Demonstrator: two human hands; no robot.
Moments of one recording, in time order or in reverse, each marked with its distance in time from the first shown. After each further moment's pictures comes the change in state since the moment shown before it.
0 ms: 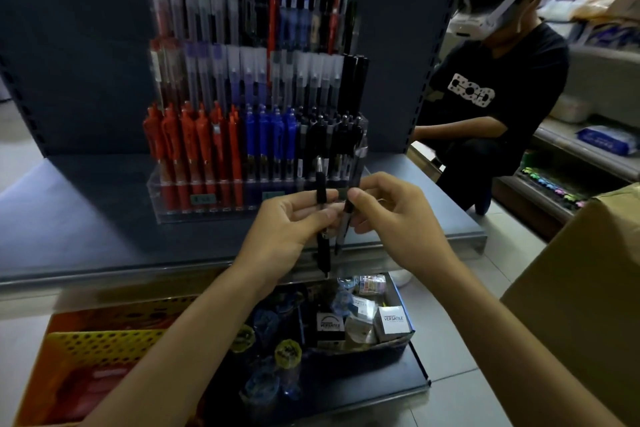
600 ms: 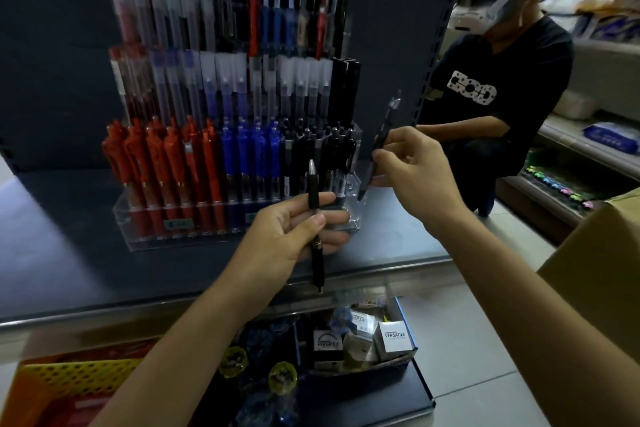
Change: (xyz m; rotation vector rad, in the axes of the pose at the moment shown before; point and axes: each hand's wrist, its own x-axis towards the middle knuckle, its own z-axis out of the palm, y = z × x) left_hand 0.026 -0.001 0.000 -0.135 -0.094 -0.018; right_hand 0.083 0.011 -0.028 -0.008 0.206 0.054
